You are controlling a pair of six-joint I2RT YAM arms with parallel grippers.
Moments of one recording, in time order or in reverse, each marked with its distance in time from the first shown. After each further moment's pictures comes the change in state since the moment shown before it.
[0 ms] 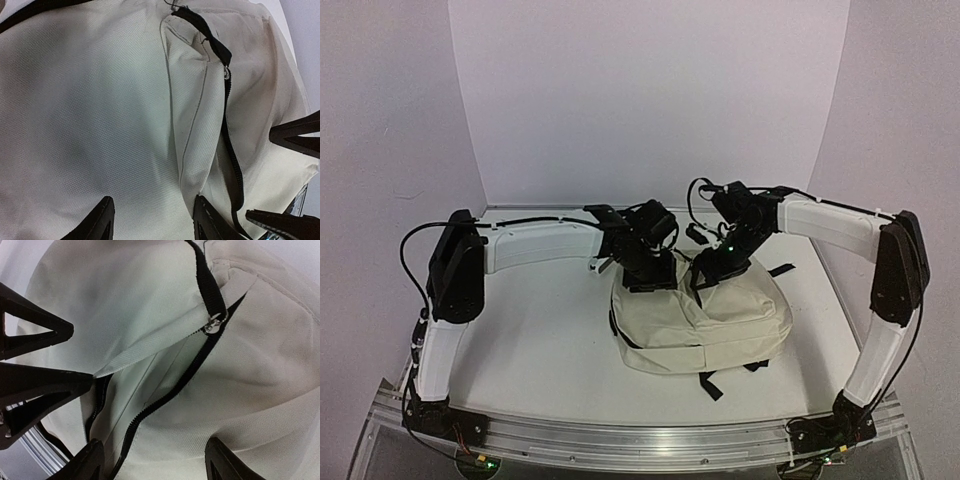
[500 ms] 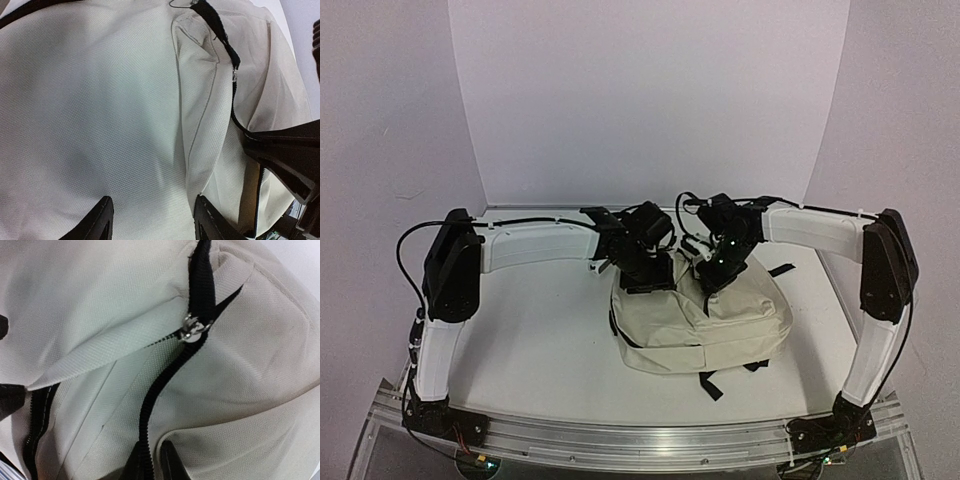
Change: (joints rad) left arm 0.007 -0.026 -0.057 0.038 0.002 -0.015; right arm 0.056 0.059 -0.012 0.029 0.233 -0.065
